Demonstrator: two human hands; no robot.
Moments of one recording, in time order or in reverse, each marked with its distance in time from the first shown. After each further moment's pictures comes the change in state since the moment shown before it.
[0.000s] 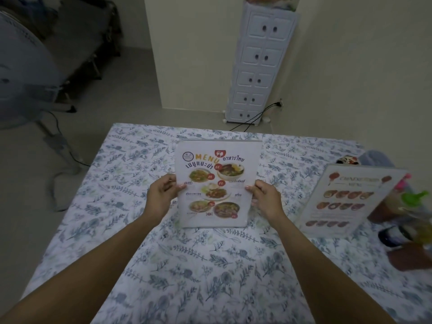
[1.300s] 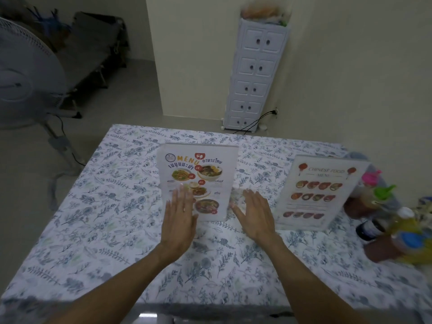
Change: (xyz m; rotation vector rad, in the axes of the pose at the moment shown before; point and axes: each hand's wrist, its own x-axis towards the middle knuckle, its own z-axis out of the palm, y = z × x) left_hand -0.112 -0.035 0.090 1.285 -0.023 0.227; right_hand -0.065 0.047 -0.042 -0.868 -0.044 -0.239
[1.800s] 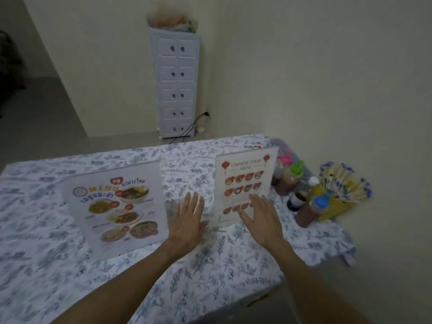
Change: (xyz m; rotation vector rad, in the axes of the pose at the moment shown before) left_hand 0.053 0.147 0.053 0.120 -0.288 0.418; right_hand -0.061 0.130 -0.082 0.012 0.209 0.300
